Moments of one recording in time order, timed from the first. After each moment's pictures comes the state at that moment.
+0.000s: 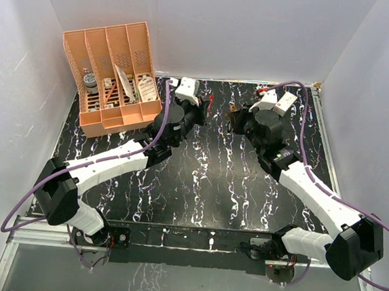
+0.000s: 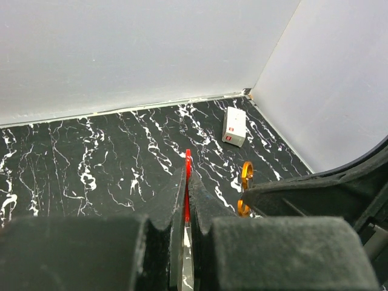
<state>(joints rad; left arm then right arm) -0.86 1.47 1.13 0.38 -0.40 -0.22 0.53 1.18 0.95 0.03 0.21 0.40</state>
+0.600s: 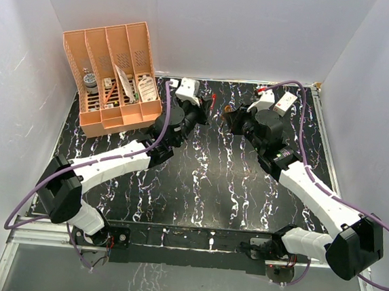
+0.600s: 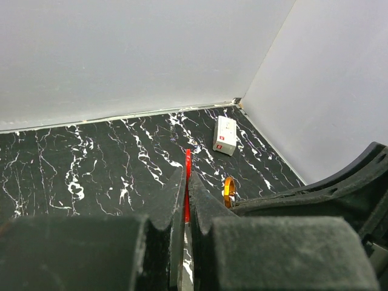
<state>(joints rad) -0.86 1.49 1.11 0.47 -0.38 -0.24 0.53 1.18 0.95 0.06 0.11 0.43</state>
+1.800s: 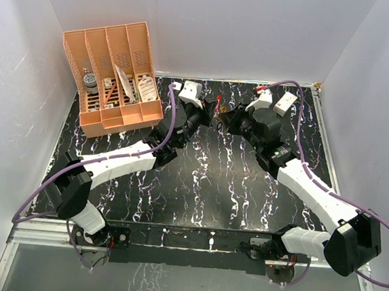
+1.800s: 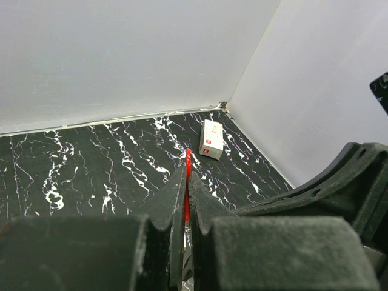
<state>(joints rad) -0.86 1.55 1.08 0.60 -0.34 -0.26 0.53 1.21 0.96 0.05 0.06 0.53</state>
